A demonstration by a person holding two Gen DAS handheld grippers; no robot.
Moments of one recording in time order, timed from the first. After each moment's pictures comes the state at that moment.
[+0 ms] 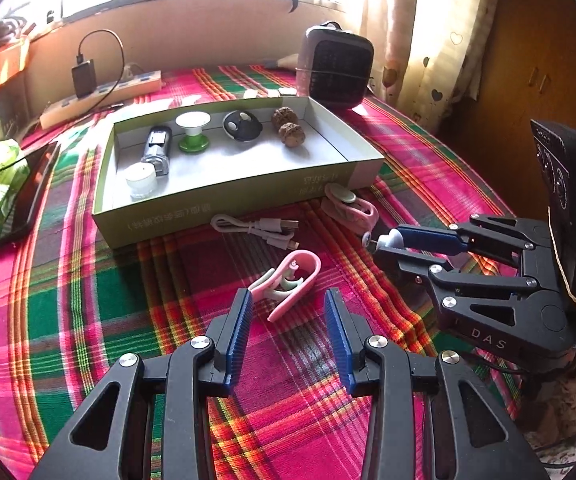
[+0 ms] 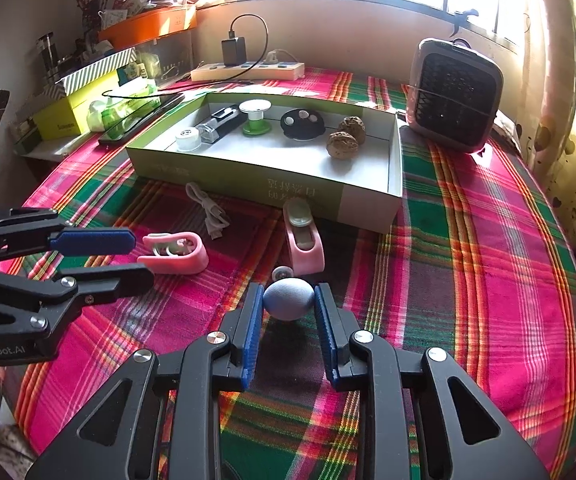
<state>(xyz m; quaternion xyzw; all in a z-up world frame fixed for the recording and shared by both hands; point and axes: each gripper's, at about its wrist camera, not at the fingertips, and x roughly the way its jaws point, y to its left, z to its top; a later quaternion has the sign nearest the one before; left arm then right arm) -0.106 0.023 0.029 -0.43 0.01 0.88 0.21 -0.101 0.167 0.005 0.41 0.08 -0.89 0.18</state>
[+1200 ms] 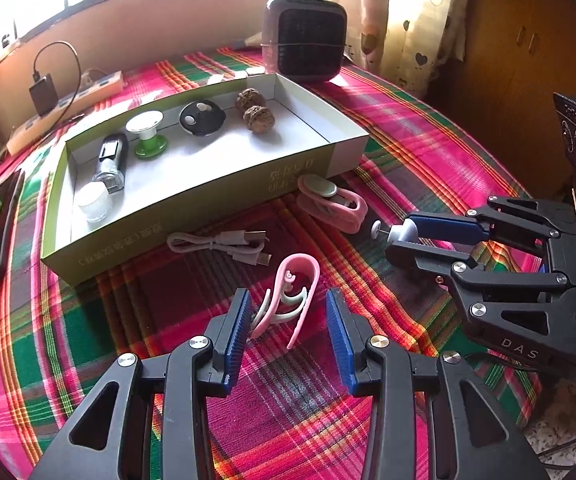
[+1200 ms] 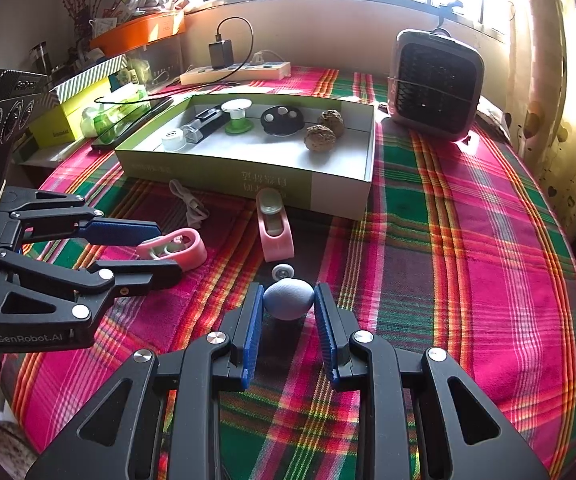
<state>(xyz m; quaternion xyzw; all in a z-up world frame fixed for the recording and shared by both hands) -0.128 0.057 0.016 -0.46 0.08 0.85 0.23 -0.101 0.185 0.004 0.41 0.06 -0.89 0.17</state>
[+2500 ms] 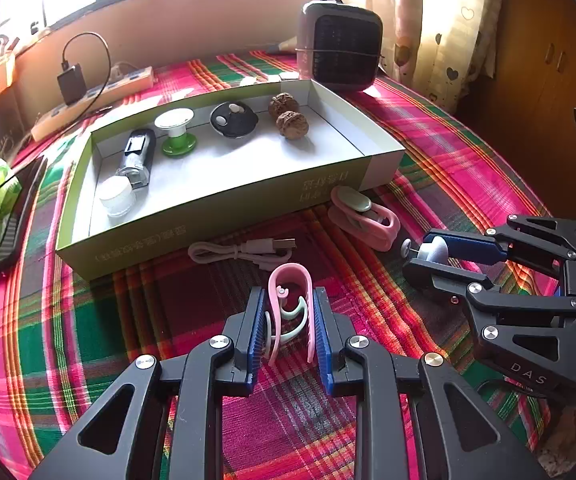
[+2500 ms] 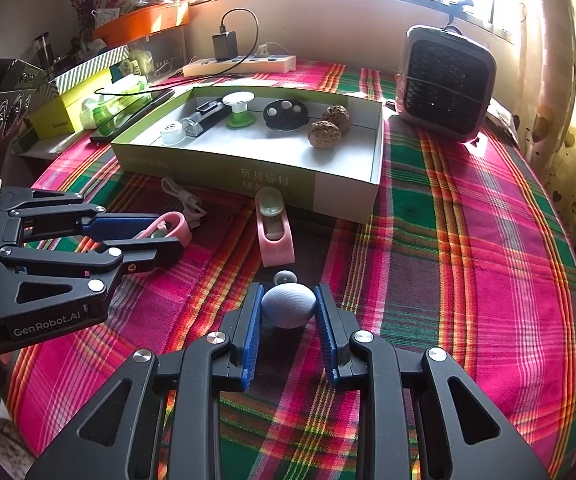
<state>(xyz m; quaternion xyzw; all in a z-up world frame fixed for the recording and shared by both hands) -0.135 0.053 0.014 -0.45 0.06 0.87 0.18 -0.110 0.183 0.000 0.42 0.07 -0.89 0.18</state>
